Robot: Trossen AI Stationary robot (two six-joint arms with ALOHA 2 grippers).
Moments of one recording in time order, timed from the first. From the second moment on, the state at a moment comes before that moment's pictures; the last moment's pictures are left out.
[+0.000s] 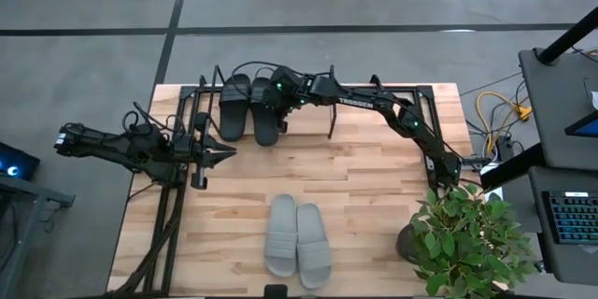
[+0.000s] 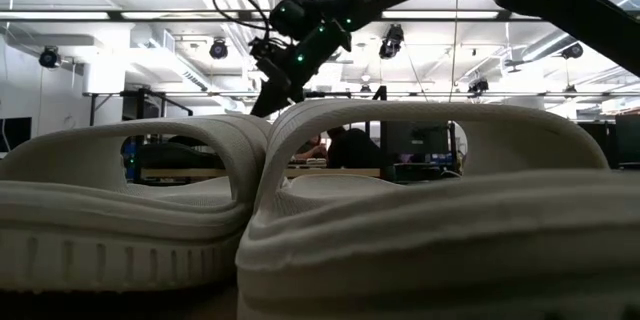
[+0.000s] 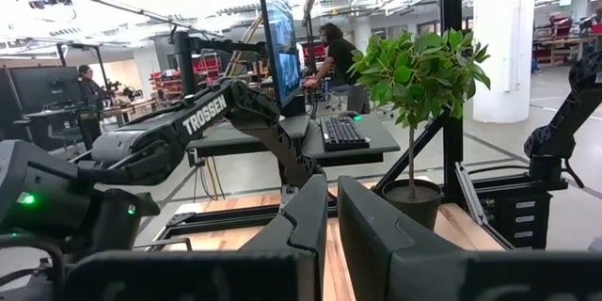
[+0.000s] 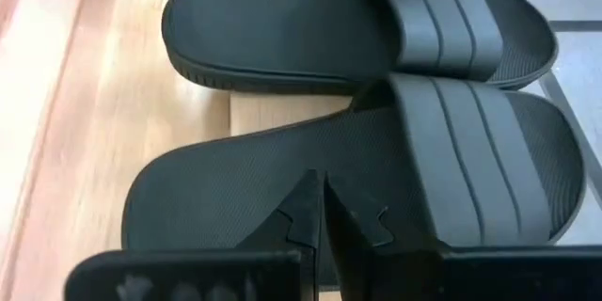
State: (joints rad) left arm -0.19 0.49 0.55 0.12 -0.17 0.14; right arm -0.35 2.33 2.14 -0.59 -0.16 -0.27
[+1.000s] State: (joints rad) left arm -0.19 0.48 0.55 0.12 -0.16 0.14; right arm -0.41 2.39 2.14 -0.46 -0.15 -0.26
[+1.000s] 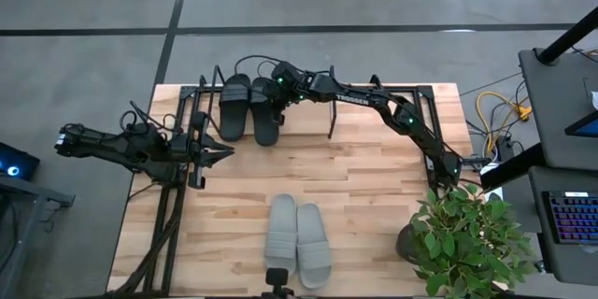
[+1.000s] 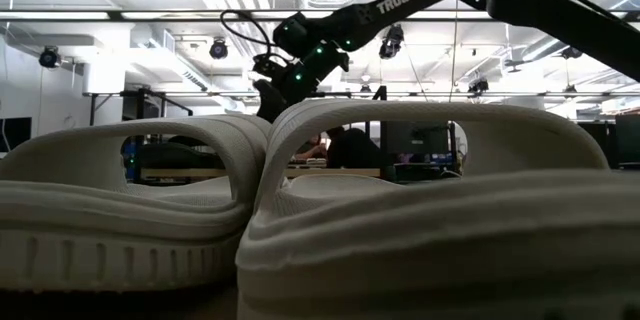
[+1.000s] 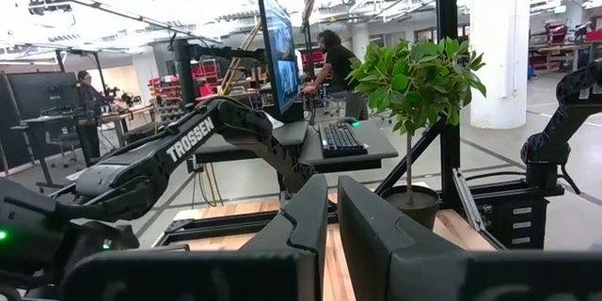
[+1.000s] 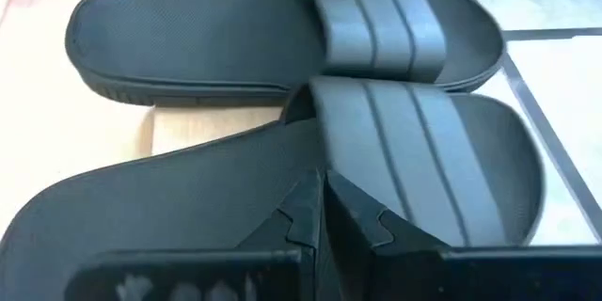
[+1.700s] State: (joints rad) left arm -0.19 0.48 0.55 0.12 -0.16 0.14; right arm -0.39 2.37 2.14 -0.54 -0.16 -0.23
